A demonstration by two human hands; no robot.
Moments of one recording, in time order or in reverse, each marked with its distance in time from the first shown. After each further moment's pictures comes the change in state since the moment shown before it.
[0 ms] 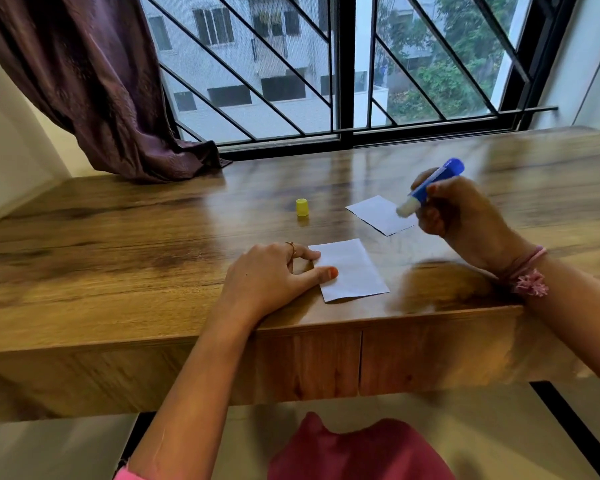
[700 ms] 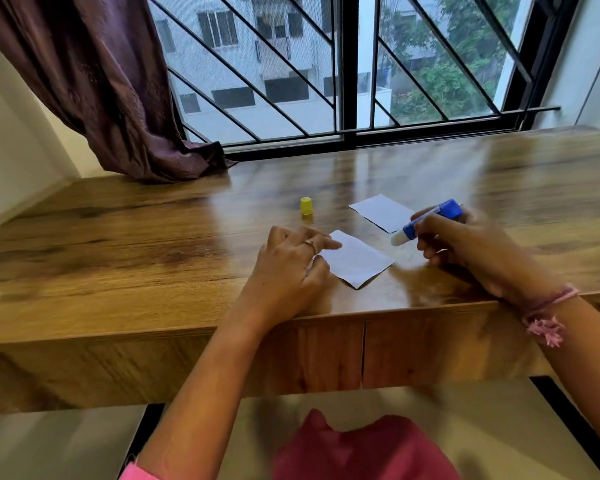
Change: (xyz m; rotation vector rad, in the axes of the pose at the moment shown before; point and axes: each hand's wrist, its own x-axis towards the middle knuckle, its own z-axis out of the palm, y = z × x) left_hand -0.014 0.018 0.003 -0.141 0.066 0.201; right_hand -0.039 0.004 0.009 -0.331 0.146 0.173
